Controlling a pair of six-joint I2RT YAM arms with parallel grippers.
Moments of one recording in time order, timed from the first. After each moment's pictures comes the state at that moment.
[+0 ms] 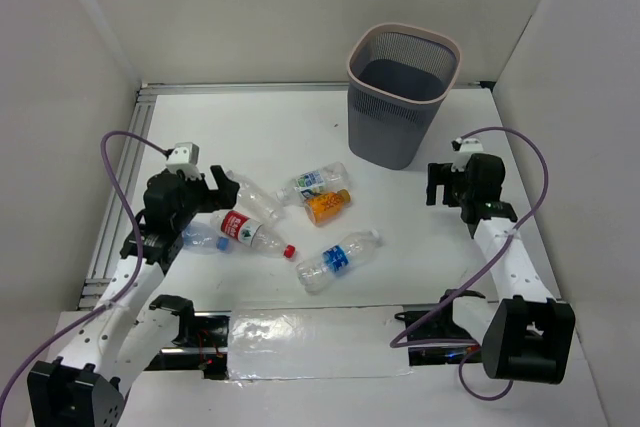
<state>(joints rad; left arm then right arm) -0.16 0.77 0.57 -0.13 0.06 -0.30 -0.12 1.04 0.65 -0.24 -0.10 -0.09</state>
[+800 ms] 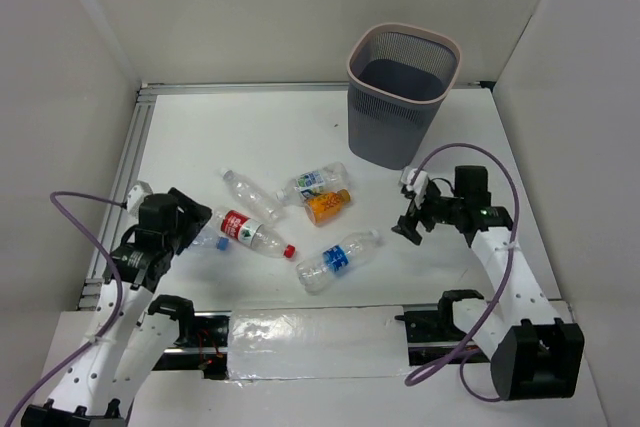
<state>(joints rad) -0.16 0.60 0.63 -0.71 -0.23 -0.98 -0.02 0.93 0.66 -0.56 -0.79 -0.86</state>
